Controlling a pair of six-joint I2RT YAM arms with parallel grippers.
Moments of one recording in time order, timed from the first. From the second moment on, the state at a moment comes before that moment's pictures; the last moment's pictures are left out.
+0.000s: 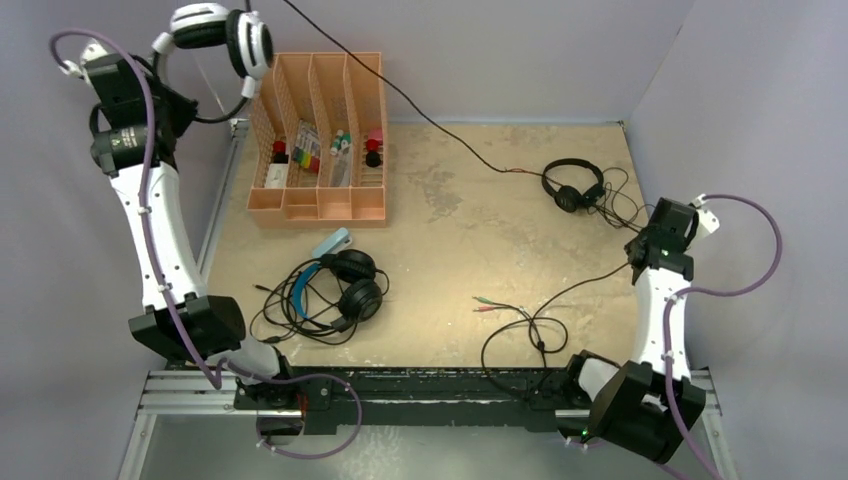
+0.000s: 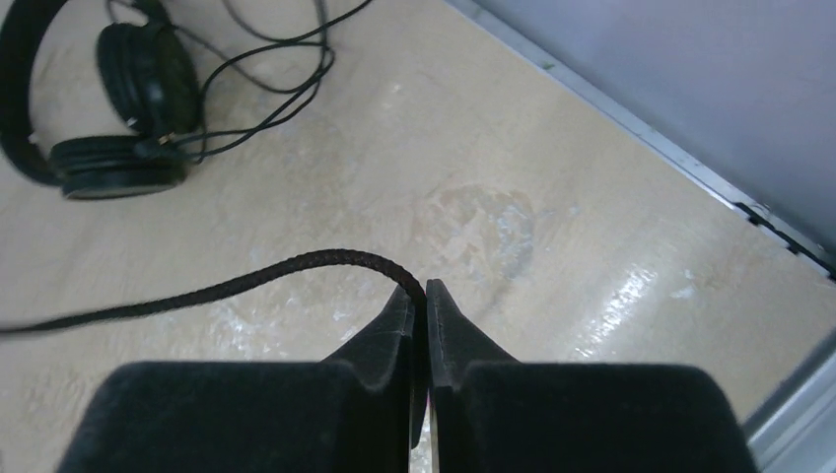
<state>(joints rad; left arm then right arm) 0.36 1.57 2.02 -0.81 -0.02 -0.65 -0.43 1.06 0.84 -0.57 0.32 0.50</state>
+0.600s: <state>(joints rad) -0.03 1.47 1.60 -0.84 0.21 -0.51 0.13 1.09 0.78 -0.18 -0.39 0.21</state>
